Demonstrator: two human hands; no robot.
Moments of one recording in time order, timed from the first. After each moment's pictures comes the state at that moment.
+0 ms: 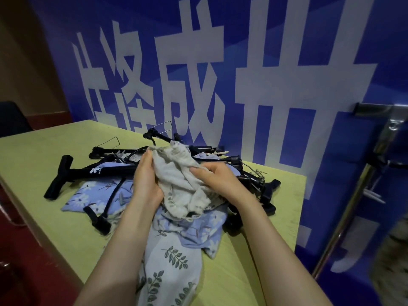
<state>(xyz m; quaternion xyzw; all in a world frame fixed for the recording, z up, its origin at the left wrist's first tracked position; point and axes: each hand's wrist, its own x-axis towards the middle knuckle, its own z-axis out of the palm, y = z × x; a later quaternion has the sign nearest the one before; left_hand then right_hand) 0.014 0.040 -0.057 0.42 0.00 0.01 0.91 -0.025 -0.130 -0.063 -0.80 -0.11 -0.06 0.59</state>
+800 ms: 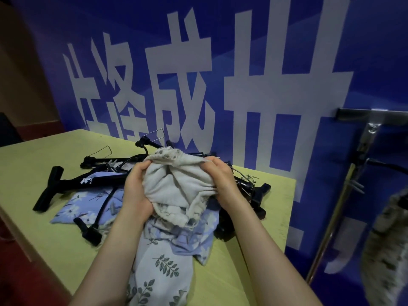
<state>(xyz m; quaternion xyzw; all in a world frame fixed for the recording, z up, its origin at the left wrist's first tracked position) -0.003 0.036 -0.052 0.39 -0.10 -0.05 0.91 -0.014 -0.137 -0.064 -0.62 -0.05 -0.15 0.77</state>
